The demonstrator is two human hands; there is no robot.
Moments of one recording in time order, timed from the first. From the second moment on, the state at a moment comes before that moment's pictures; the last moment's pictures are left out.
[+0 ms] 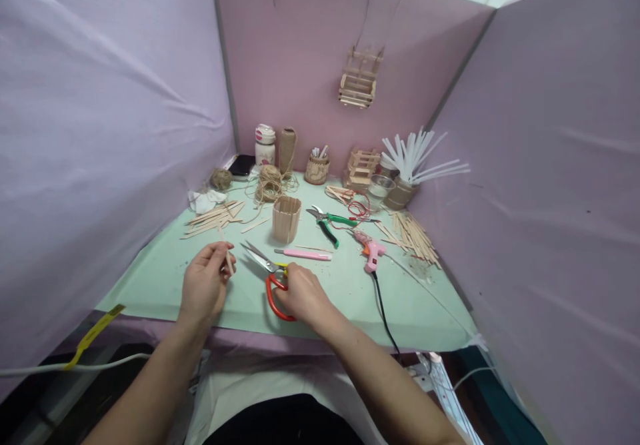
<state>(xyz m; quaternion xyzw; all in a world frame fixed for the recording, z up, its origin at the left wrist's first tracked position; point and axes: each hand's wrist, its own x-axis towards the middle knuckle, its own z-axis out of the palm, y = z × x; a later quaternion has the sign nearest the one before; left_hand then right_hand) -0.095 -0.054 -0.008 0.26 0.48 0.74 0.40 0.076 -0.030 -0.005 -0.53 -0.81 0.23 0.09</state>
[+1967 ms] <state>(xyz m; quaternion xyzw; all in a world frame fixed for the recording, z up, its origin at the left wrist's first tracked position) -0.064 -0.040 0.014 0.26 0.42 0.65 0.57 0.083 -0.030 -0.009 -0.47 -0.86 0.14 0.15</state>
